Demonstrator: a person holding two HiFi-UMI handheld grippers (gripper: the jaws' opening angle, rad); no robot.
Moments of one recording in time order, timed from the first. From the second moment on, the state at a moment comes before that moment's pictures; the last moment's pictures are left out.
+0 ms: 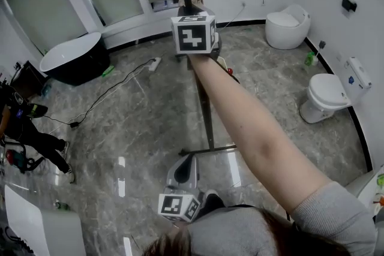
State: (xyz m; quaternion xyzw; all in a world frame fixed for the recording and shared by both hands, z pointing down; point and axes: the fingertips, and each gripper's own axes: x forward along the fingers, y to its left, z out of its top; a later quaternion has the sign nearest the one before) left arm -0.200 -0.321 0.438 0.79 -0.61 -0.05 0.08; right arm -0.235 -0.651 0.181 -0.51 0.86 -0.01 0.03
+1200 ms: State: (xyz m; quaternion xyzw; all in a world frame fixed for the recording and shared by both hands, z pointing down) left arm -0.118 -0.205 0.449 0.79 -0.60 -0.06 0.11; right arm -0.190 -0.509 0.176 -0.48 0.88 0.00 0.04
